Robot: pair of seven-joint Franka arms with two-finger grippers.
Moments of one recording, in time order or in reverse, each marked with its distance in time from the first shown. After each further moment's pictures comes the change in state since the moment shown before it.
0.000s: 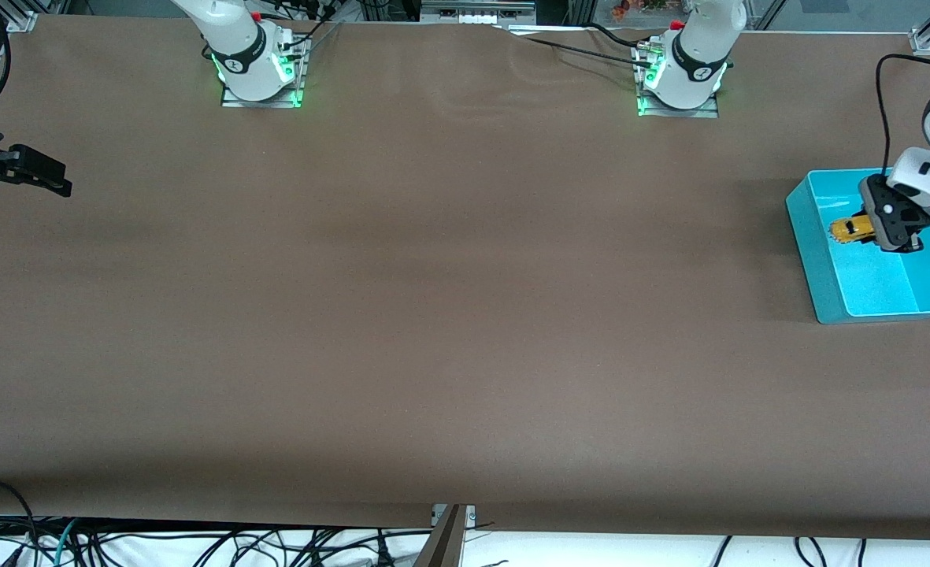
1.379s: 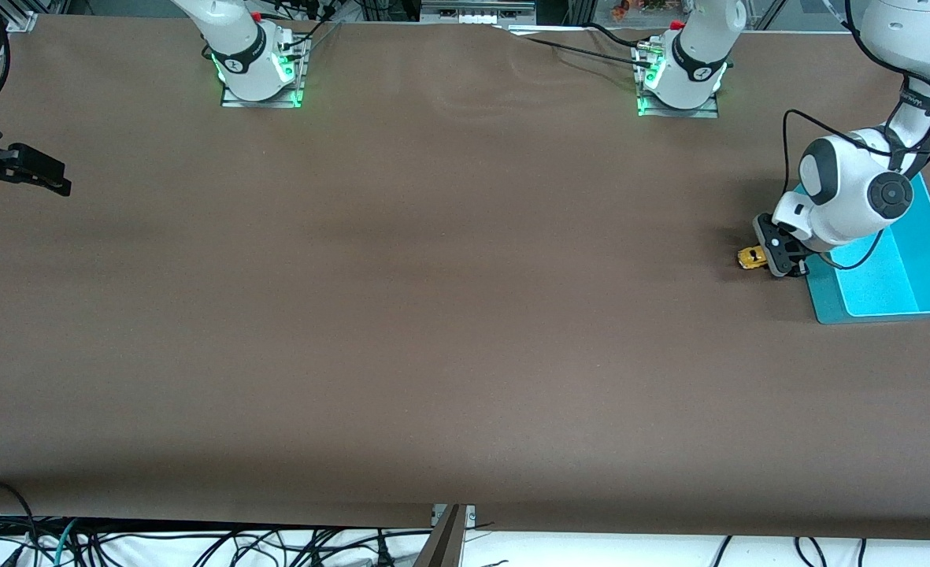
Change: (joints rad) left arm -0.199 0.231 0.033 -0.202 -0.072 0.449 -0.252; right arm 0.000 -0.003 0.000 0.000 0.000 -0.001 0.000
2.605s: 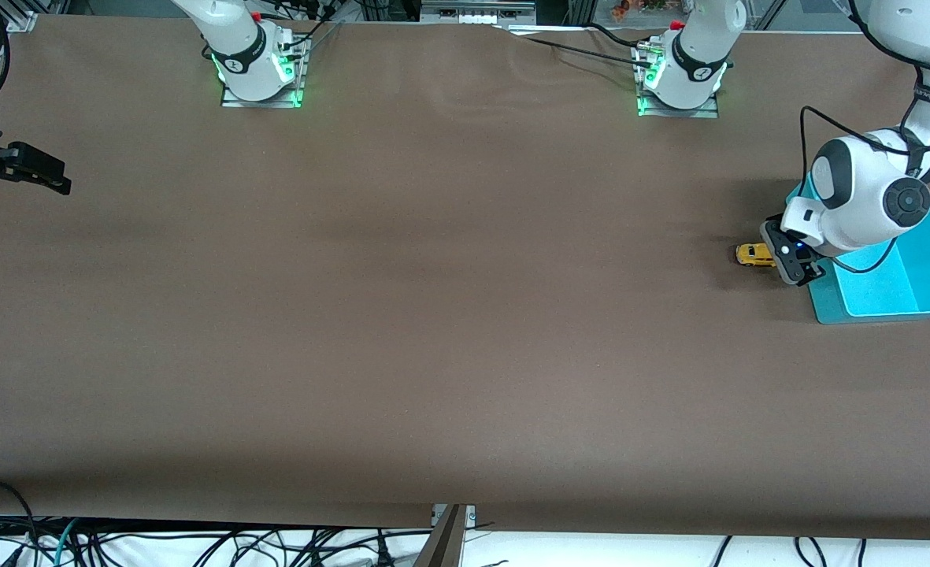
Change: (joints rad) left arm -0.011 -0.014 0.001 0.069 0.001 -0.125 -0.062; right arm 0.000 -0.002 0.000 0.000 0.000 -0.005 0.000
